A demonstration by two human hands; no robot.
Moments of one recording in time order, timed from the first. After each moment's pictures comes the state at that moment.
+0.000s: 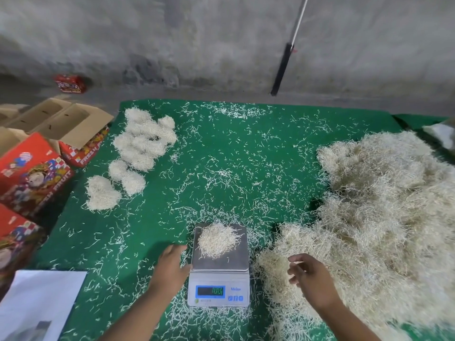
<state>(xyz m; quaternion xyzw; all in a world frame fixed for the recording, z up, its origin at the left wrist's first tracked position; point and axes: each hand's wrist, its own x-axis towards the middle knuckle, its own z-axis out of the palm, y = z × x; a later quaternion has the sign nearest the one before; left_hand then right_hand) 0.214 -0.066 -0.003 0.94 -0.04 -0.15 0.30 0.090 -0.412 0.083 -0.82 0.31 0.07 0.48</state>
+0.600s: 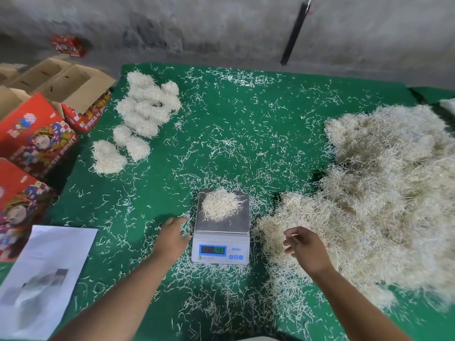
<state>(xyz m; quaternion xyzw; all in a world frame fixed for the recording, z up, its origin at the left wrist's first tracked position) 0.189 -0.056 -0.005 0.94 -0.02 -0.18 0.28 0.077 -0.402 0.080 -0.82 0.31 0.11 0.47</state>
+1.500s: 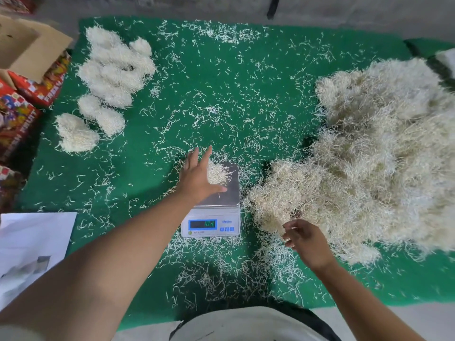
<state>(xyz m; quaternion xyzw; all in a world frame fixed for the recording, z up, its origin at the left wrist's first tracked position) 0.266 -0.163 0.000 0.94 -0.14 -0.18 0.27 0.022 -0.409 0.060 -0.82 0.32 0.14 0.46</state>
